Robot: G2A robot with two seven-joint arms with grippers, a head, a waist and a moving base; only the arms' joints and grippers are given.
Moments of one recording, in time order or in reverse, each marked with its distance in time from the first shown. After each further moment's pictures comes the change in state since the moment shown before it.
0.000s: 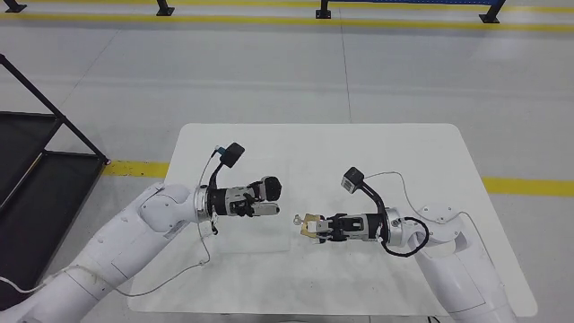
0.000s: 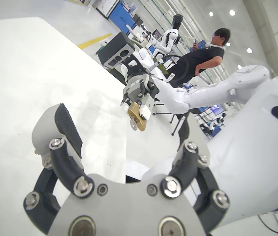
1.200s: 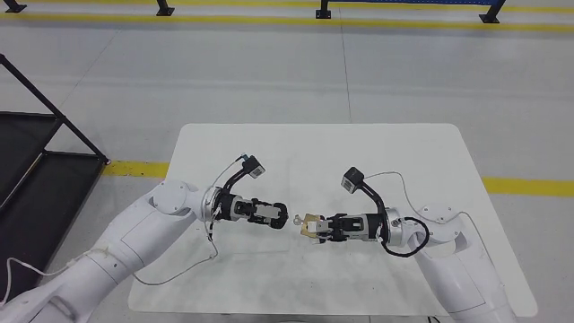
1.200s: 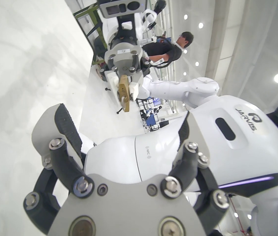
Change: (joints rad) left arm -0.097 -0.084 0.122 0.149 -0.482 0.214 -0.470; right arm 0.000 0.000 0.000 0.000 0.000 0.000 0.000
